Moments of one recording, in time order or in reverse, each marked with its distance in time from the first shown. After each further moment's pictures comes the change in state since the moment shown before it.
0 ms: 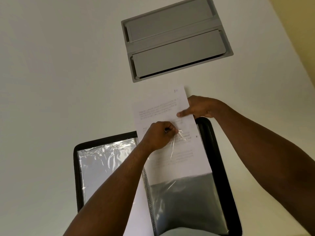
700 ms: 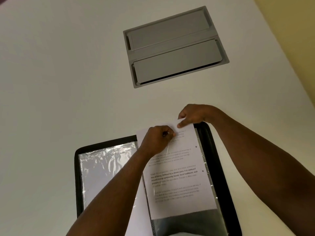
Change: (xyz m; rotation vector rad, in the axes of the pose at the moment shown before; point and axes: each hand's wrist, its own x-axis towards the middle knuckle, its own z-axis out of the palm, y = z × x) left_hand -0.010 -0.001 0.000 0.015 0.109 0.022; right_hand -0.008 -0.010 0.010 -0.514 -0.001 0.023
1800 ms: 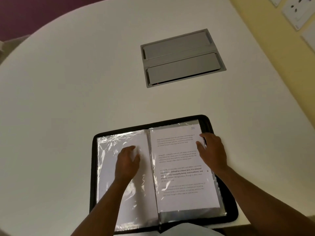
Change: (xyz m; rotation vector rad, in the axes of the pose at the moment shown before) left_hand -0.162 -0.098 -0.006 0.106 0.432 -0.289; right_hand -0.092 0.059 0.188 0.080 1.027 -0.053
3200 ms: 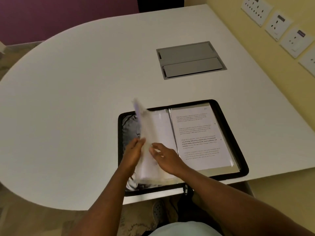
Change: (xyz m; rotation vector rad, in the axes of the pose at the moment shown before) left_hand -0.107 -0.069 -0.091 -0.749 -0.215 -0.130; right_hand -0.196 -0.218 0.079 0.284 -0.546 -0.017
